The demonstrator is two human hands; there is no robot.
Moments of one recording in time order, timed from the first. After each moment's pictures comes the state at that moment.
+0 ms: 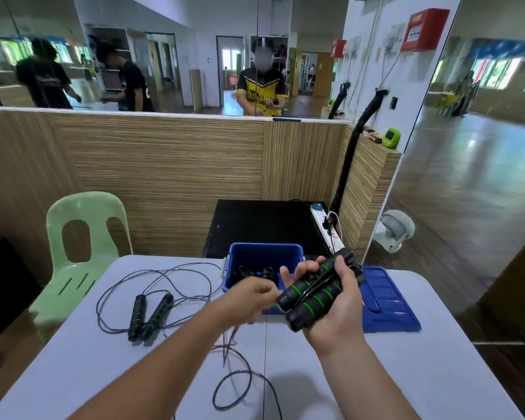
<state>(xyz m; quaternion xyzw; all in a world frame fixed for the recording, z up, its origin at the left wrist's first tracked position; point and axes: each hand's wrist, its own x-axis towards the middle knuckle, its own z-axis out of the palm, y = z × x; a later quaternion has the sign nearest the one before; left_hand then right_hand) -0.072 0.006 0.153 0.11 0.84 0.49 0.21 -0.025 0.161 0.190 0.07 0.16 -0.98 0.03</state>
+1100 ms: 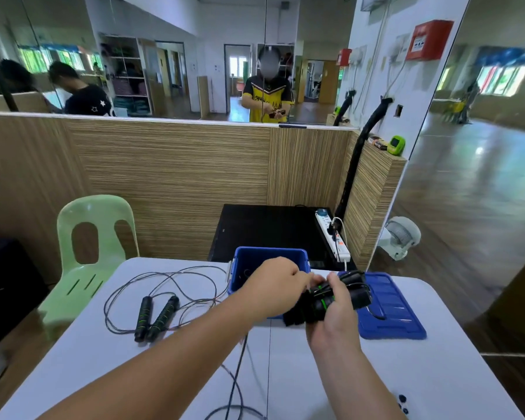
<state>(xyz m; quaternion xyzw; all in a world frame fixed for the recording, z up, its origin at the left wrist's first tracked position) -0.050 0.049 0.222 0.07 0.91 0.40 0.06 -0.039 0.162 0.152 0.19 0.32 -0.93 -0.06</state>
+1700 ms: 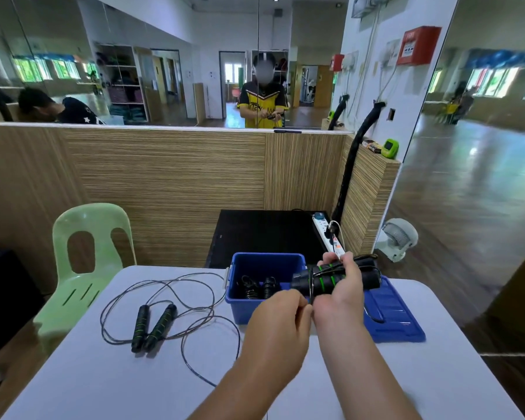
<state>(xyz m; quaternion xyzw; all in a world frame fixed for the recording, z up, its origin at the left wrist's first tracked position) 0.005 0.062 0.180 0.10 0.91 0.39 -0.13 -0.056 0.169 0.202 0.19 0.27 -0.94 -0.10</state>
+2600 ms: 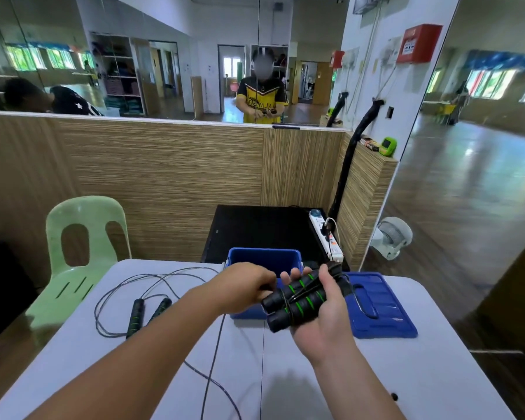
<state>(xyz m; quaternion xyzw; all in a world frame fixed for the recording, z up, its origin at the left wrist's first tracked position) -0.094 -0.002 0.183 0.26 0.96 0.13 0.07 -0.026 0.159 0.179 0.14 0.21 -0.96 0.06</state>
